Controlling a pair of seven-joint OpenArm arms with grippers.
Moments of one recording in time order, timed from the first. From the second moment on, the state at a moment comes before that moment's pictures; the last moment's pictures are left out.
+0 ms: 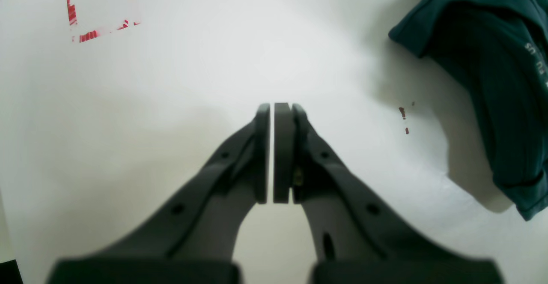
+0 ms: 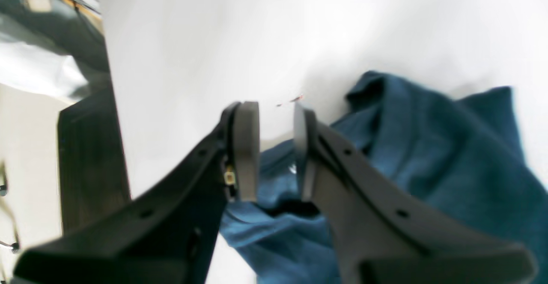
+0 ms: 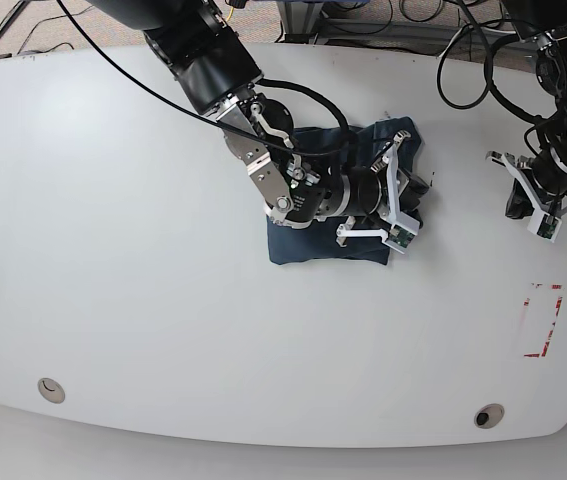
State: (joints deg) left arm 7.6 -18.9 -28.8 102.4 -21.3 -41.9 54.0; right arm 14.1 -5.2 -32.9 84.1 25.8 28.7 -54.4
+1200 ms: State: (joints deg) left arm 20.6 -12.6 -5.0 112.4 -31.1 -41.9 53.9; right arm 25.4 10.7 -29.3 77.3 25.9 33.2 -49.5
